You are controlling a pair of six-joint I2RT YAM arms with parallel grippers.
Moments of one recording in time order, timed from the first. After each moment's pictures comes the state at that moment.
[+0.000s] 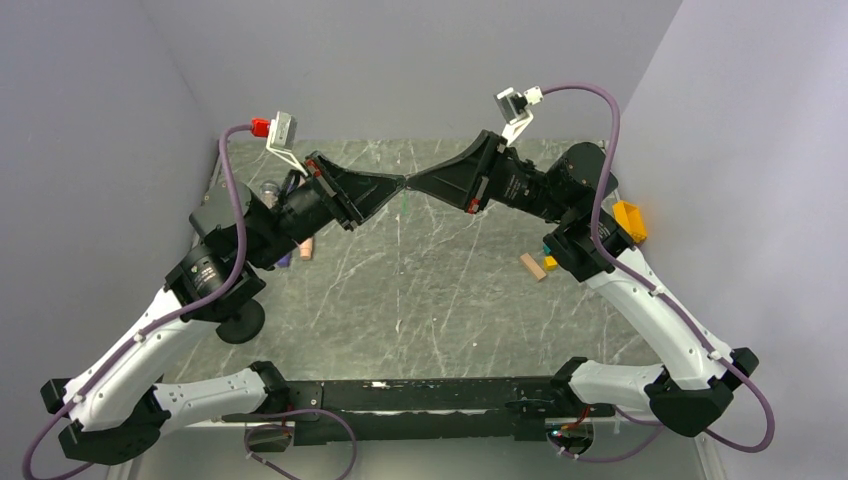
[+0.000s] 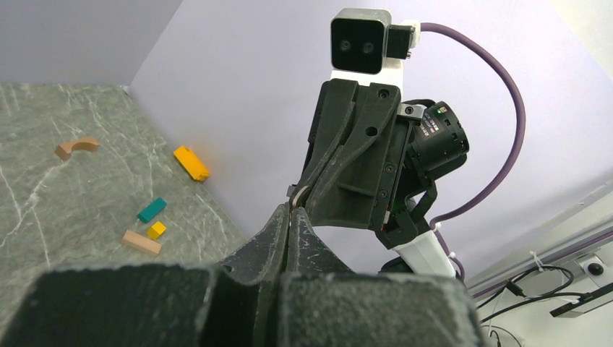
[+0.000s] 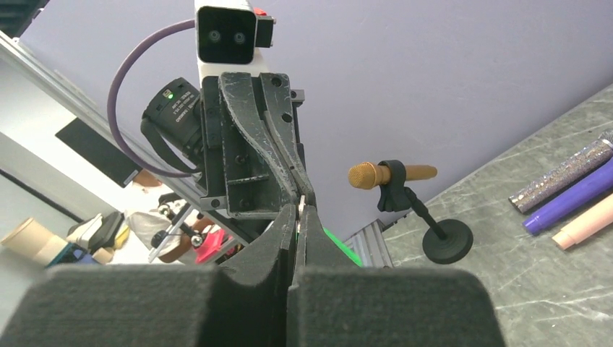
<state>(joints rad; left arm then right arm) -0.87 0.98 1.41 -0.19 0.03 -0.80 0.71 1.17 1.43 0.06 -0.58 0.89</state>
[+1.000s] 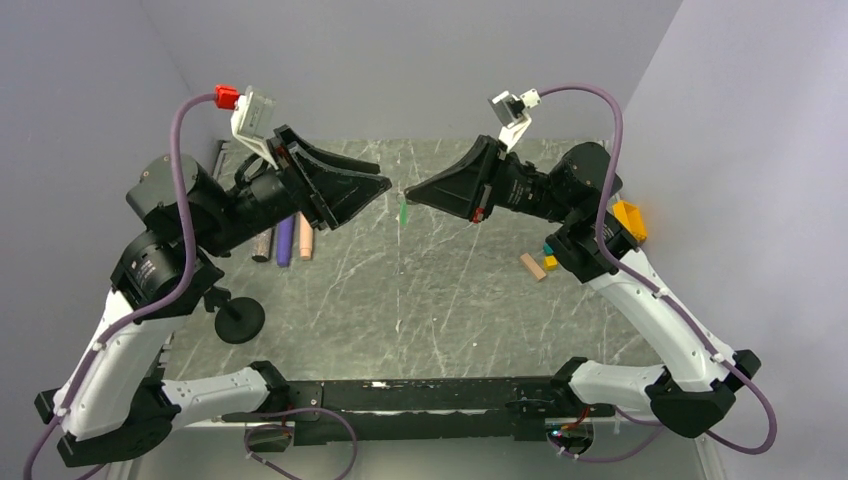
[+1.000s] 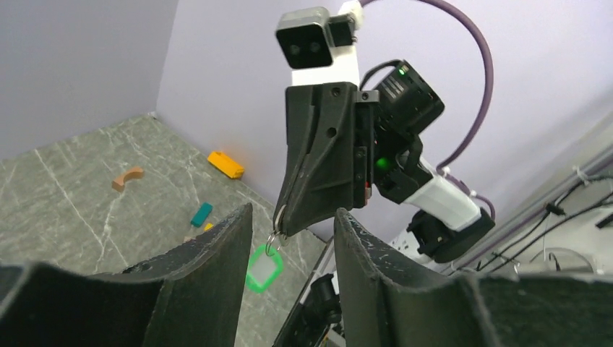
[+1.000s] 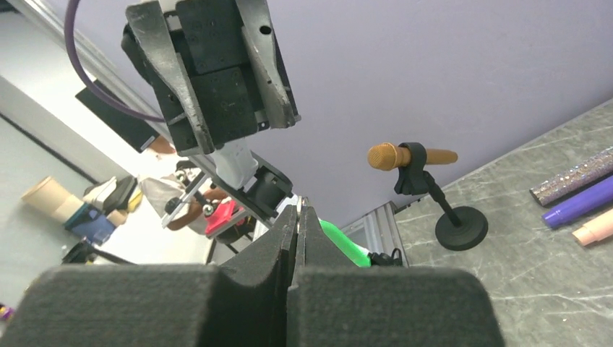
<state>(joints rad) -0.81 1.04 1.70 -0.45 0.20 -0.54 0.72 1.15 1.43 0.05 -0.66 0.88</state>
